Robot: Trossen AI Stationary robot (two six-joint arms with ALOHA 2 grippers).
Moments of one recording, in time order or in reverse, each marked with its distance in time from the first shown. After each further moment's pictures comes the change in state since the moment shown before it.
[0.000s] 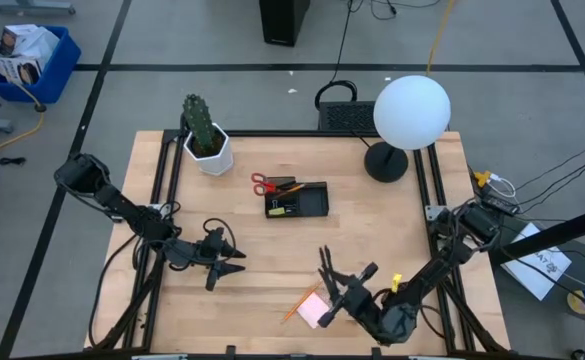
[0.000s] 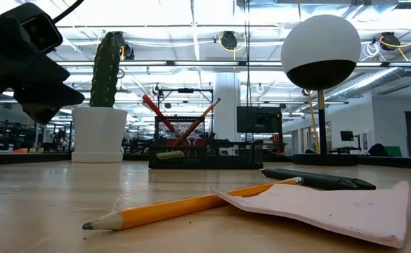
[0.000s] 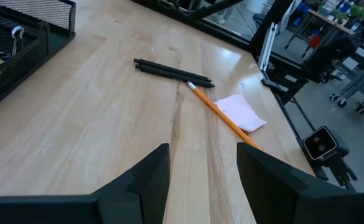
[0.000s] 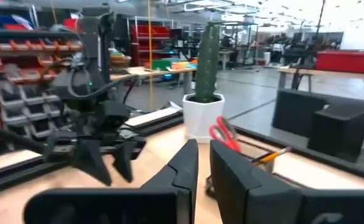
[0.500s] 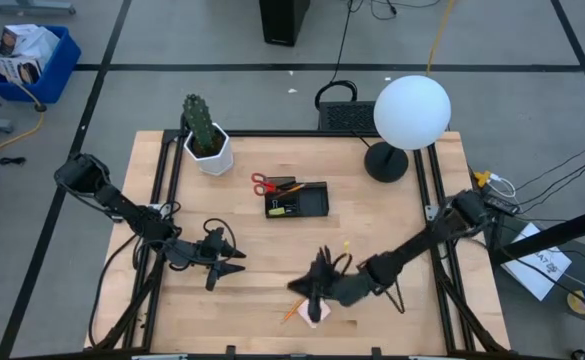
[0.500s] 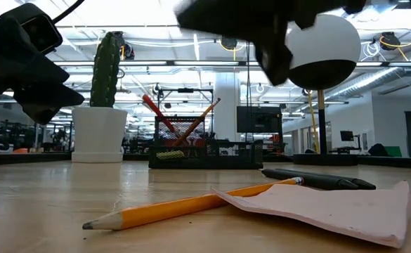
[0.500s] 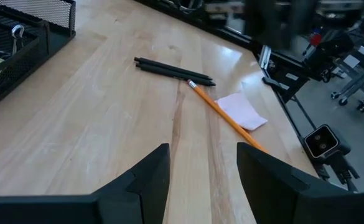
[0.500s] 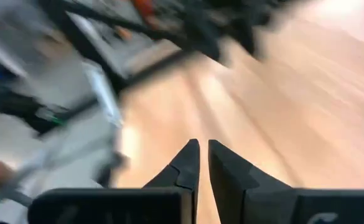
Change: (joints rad) left arm 0.000 0.000 0.000 -0.006 0.002 0.003; right arm -0.252 -0.033 -0.193 -0.391 -1.042 0.883
